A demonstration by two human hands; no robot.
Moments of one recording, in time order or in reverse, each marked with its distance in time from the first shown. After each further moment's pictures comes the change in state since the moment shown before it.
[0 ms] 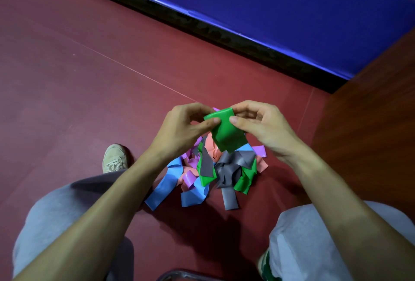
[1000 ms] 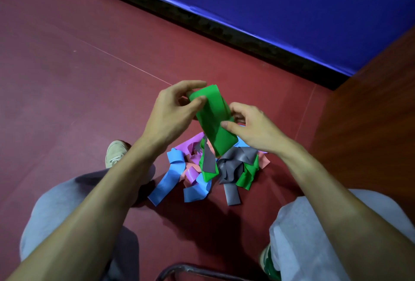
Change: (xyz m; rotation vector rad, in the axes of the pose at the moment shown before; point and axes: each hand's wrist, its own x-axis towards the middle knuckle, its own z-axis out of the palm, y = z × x) left_hand 0.003 0.000 -0.018 -0.246 0.164 0.008; right_hand 0.014 0.020 0.019 -0.496 -0.089 -0.103
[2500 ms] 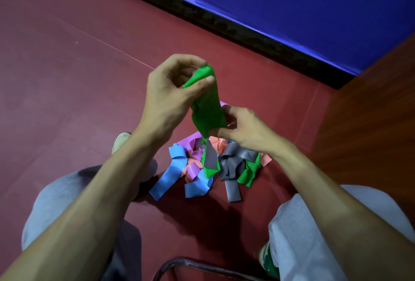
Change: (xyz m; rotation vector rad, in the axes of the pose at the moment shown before) left_hand 0.002 0.014 -0.010 -0.228 0.128 0.148; right_hand 0.007 -0.002 0.019 0.014 -0.128 0.058
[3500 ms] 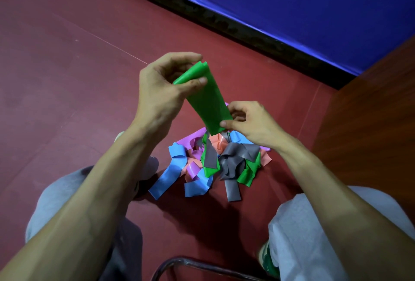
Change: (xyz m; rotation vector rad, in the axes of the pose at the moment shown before) left_hand 0.005 0.003 -0.006 -0.039 0.069 -0.079; right_hand 0.008 0.011 -0.007 0.043 0.098 0.039
